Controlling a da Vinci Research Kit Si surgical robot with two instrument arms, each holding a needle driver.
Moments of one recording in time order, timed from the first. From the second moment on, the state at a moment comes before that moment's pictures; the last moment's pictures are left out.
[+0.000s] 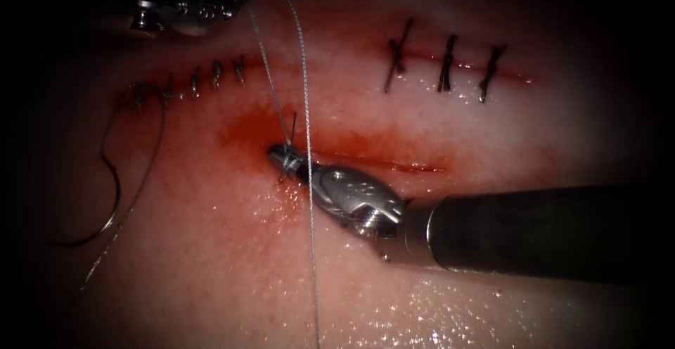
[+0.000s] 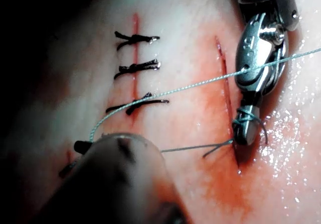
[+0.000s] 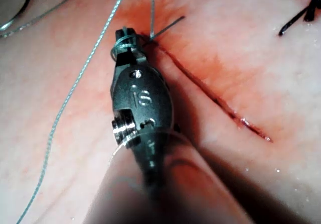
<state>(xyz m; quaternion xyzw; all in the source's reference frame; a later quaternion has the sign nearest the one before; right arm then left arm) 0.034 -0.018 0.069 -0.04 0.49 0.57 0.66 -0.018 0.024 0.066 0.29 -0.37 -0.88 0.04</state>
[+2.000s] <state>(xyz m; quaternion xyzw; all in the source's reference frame) 0.035 -0.028 0.067 -0.01 0.44 0.55 0.70 -0.017 0.043 0.065 0.16 -0.47 -0.86 0.10</state>
